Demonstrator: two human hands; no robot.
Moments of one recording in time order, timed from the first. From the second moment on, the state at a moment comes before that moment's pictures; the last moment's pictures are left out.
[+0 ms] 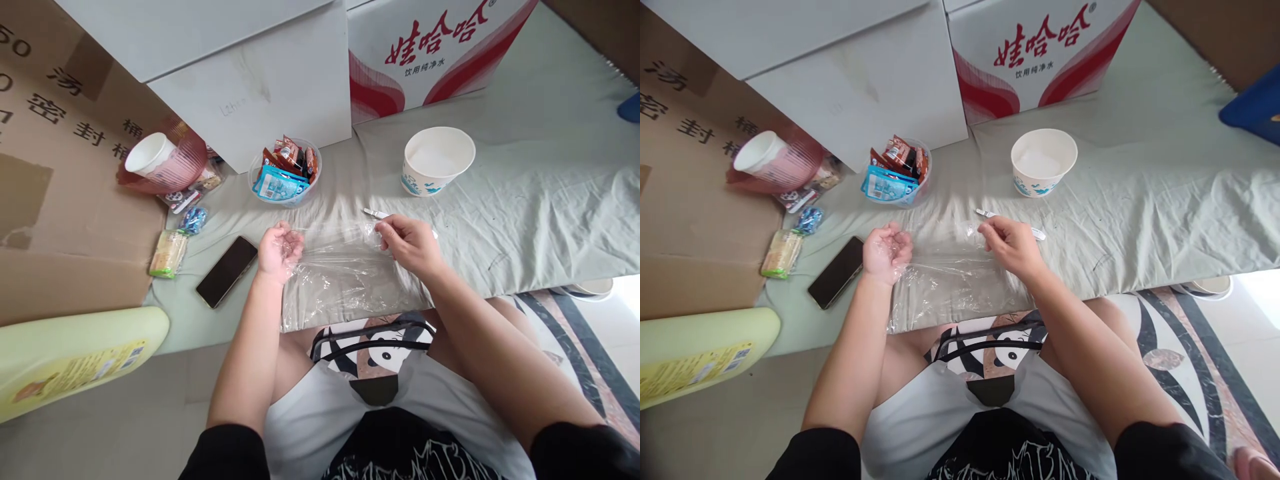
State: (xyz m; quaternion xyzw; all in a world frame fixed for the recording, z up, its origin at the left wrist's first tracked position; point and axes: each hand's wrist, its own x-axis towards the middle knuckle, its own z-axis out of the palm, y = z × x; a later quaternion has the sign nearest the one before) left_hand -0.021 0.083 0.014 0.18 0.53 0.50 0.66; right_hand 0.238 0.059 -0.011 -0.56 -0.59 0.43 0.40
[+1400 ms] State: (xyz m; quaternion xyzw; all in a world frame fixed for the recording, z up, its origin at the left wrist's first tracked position) left_hand -0.046 0.066 -0.006 0.40 0.55 0.57 0.45; right_hand 0.262 0.065 -0.028 -0.56 -0.60 0.30 0.49
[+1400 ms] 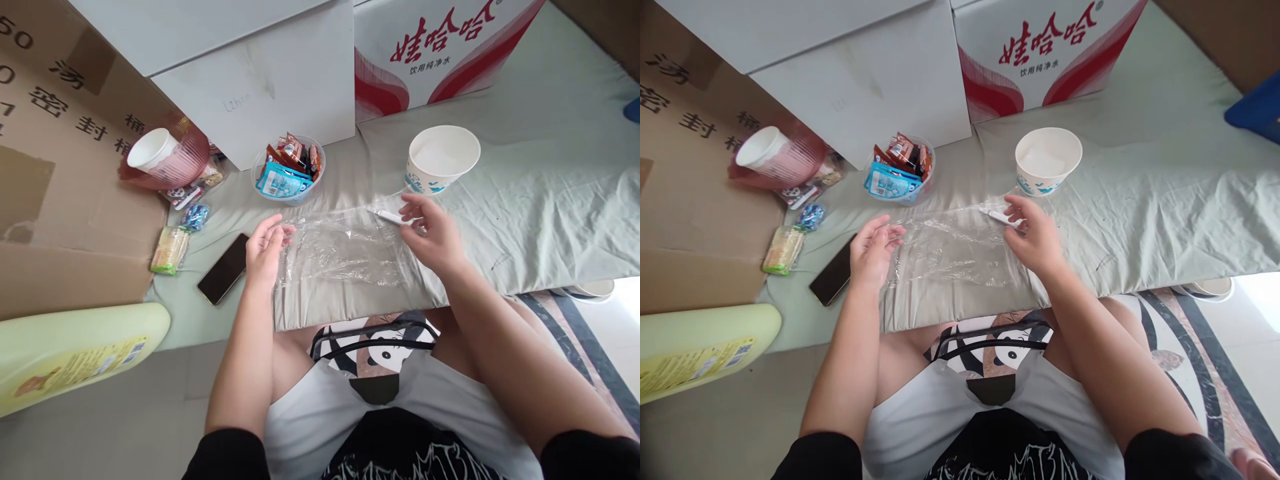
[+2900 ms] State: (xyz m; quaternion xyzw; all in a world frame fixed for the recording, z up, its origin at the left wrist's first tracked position) left_hand -0.011 0.056 0.016 0.39 0.40 0.28 0.78; right_hand 0.250 0.049 -0.005 -0.22 -0.61 0.72 0.24
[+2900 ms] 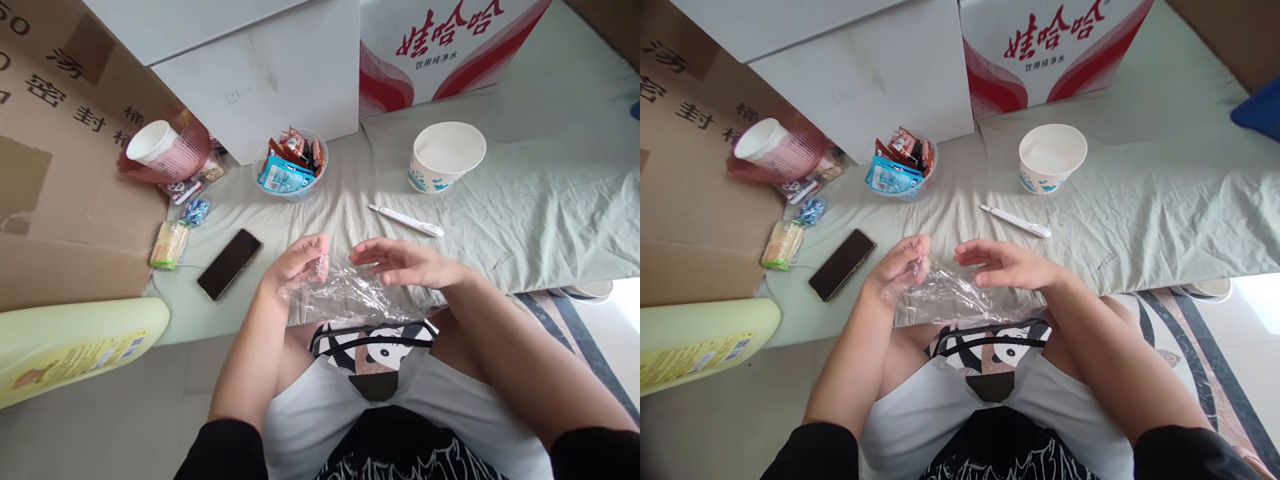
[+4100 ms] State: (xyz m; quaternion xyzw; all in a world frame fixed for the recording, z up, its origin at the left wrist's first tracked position) left_hand 0.000 0.056 -0.035 0.75 0.50 0.36 0.26; right_hand 0.225 0.044 -0.031 -0.54 -0.71 0.21 0.40
